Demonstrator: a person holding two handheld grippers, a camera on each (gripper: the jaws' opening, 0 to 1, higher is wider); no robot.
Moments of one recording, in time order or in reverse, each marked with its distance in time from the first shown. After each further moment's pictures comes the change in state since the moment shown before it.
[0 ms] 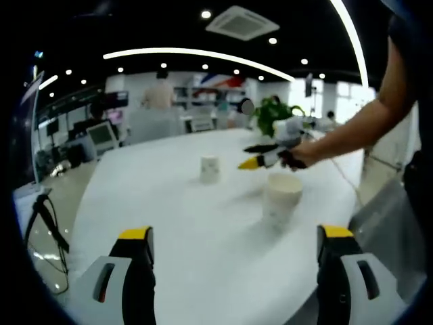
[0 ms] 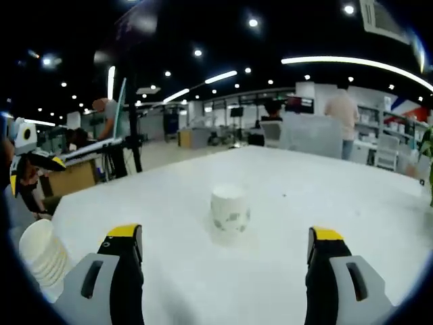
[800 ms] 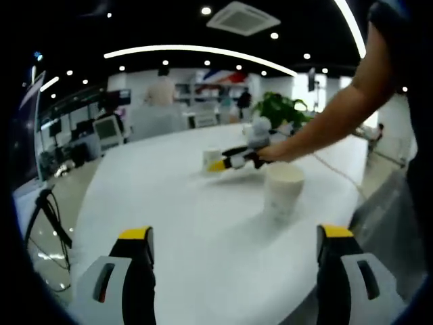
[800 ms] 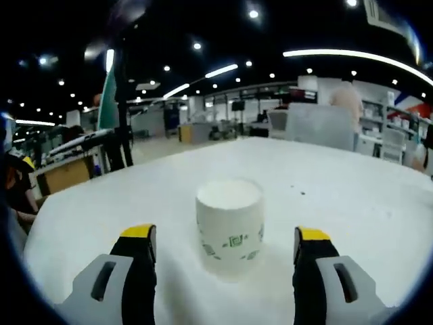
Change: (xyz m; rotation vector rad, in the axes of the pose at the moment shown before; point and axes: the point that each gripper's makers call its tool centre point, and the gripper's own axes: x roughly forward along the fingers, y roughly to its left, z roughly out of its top) left arm -0.002 -0.002 -0.003 0.010 0.028 0.032; right arm 0.084 -0.006 -0.019 0.020 0.043 0.020
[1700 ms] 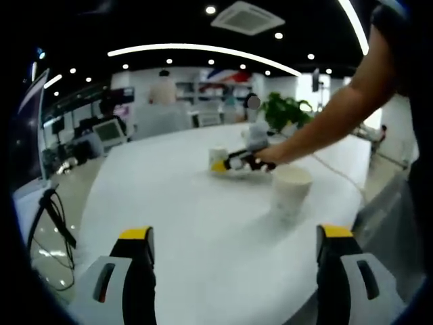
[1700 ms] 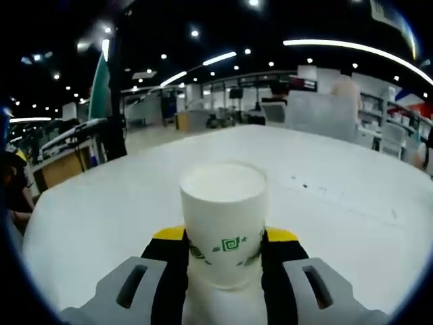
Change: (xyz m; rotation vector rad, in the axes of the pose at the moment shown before) left arm -0.003 0.010 0.005 -0.004 0.007 0.020; right arm 0.013 -0.006 -0.003 0.005 0.072 -0.018
